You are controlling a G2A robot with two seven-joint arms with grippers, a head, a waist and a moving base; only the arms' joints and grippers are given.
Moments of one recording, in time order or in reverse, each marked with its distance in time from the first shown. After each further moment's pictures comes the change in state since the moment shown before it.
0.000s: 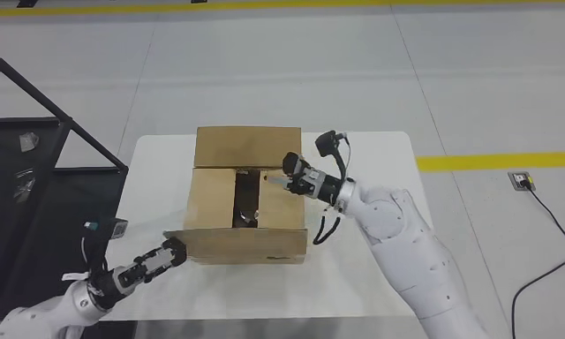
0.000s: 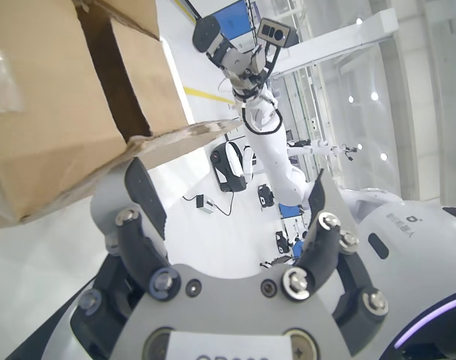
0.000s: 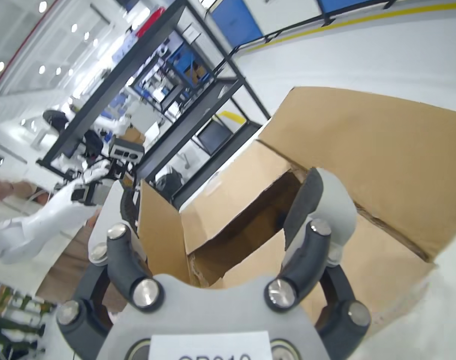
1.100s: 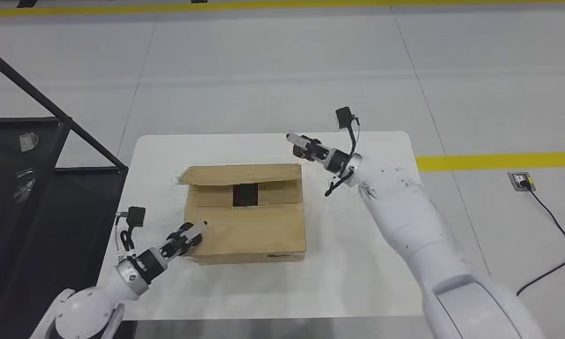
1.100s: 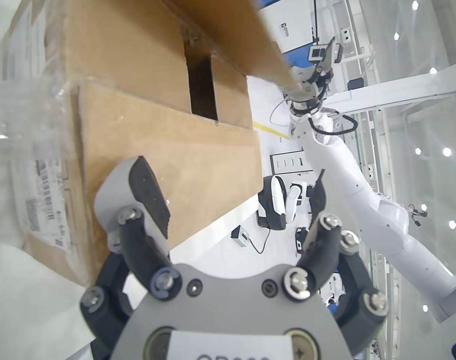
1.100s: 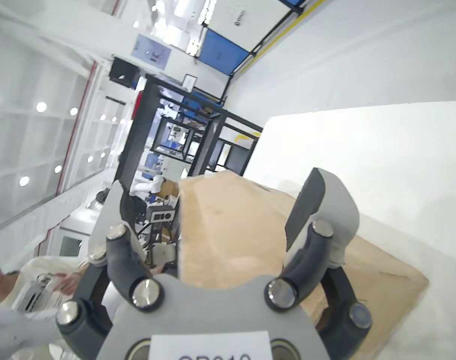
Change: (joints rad) left arm -0.133 -0.046 0.193 0.026 0.331 0.220 0.325; right arm 0.435 -0.138 -0.039 0.869 0.494 -0.315 0.277
